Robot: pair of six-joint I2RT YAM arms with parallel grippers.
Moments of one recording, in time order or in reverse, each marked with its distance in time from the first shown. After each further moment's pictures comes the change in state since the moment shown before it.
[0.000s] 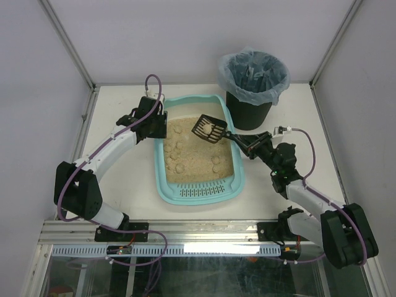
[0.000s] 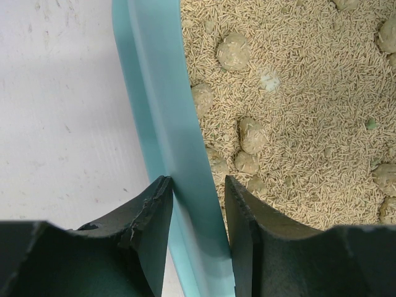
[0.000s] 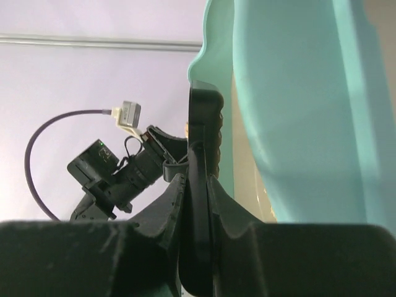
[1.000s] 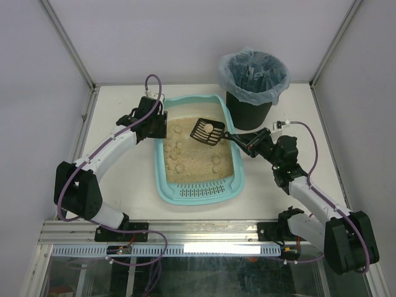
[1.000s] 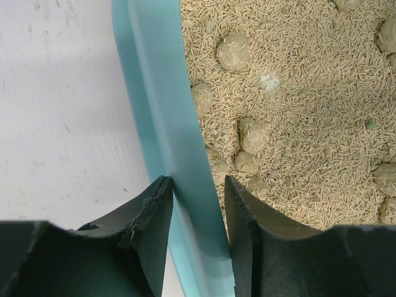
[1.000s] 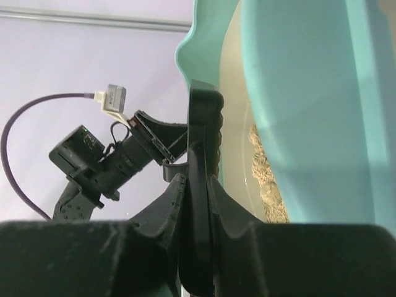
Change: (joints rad) left arm 0.000 0.000 0.000 0.000 0.000 0.000; right arm -0.030 -0.070 0.094 -0.243 -0.090 -0.109
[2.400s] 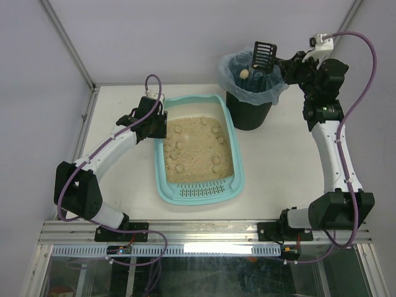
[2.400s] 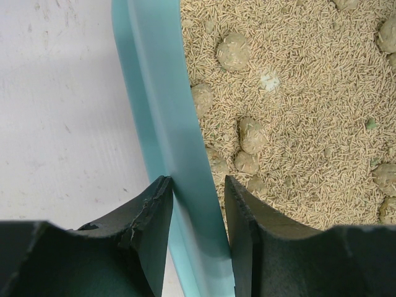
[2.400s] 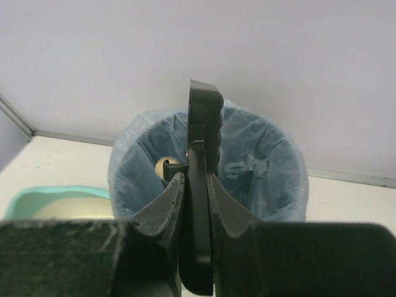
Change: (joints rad) left arm 0.000 0.000 0.000 0.000 0.001 0.000; right arm -0.320 0.333 0.999 -0.496 0.067 -1.157
